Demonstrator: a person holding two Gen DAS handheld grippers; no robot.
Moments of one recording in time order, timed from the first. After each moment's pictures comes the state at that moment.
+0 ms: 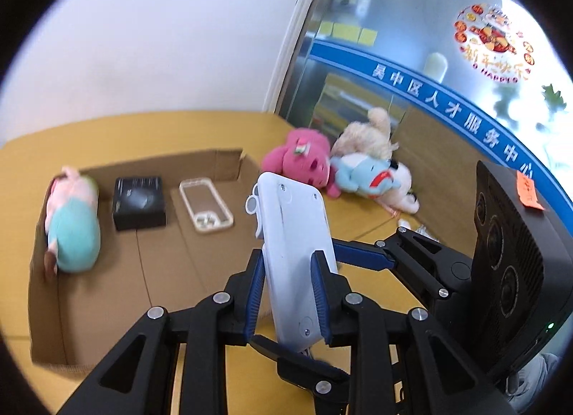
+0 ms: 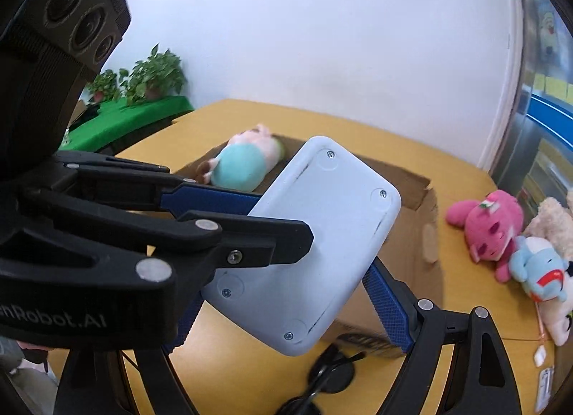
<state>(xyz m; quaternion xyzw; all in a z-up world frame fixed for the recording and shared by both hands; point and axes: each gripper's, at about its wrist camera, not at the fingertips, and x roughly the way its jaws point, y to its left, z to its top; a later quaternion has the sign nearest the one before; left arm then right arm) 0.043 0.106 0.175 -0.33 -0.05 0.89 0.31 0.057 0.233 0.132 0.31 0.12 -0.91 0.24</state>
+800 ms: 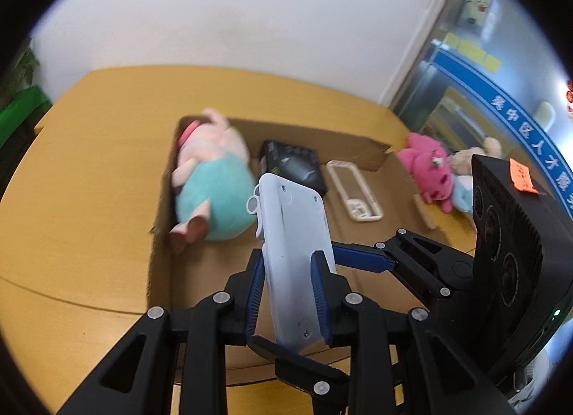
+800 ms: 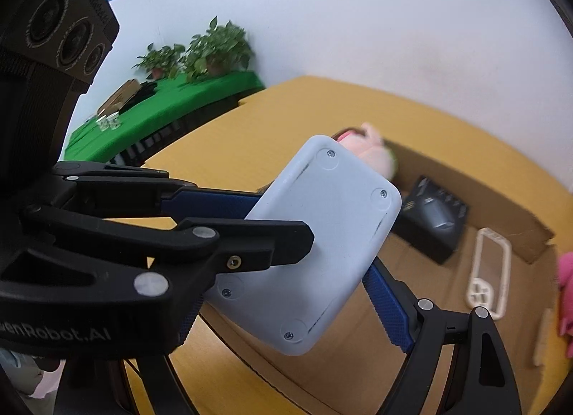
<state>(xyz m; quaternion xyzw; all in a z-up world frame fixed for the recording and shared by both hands) -0.030 -0.047 0.119 -0.43 -0.10 0.89 0.14 -0.045 0.072 0.082 0.39 0.11 -0.82 0.39</state>
